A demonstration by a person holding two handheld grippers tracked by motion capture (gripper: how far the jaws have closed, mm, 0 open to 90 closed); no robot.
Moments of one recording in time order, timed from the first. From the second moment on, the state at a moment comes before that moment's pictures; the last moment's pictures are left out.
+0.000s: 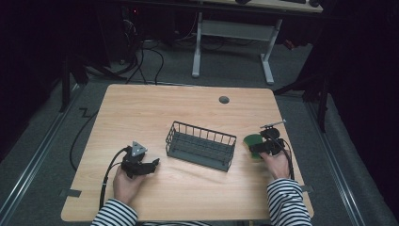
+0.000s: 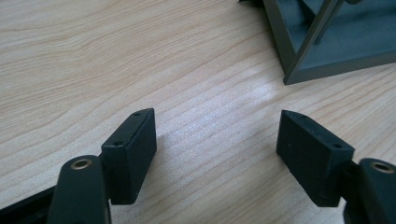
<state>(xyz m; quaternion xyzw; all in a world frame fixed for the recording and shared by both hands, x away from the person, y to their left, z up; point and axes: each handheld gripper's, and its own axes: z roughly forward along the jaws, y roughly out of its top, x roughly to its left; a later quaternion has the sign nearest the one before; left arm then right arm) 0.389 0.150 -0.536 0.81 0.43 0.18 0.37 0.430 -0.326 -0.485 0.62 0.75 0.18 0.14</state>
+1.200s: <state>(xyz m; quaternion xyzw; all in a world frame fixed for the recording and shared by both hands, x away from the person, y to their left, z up) 0.389 0.149 -0.536 0.80 0.43 0.19 0.36 0.418 -0.329 -0.452 0.60 0.74 0.25 0.15</state>
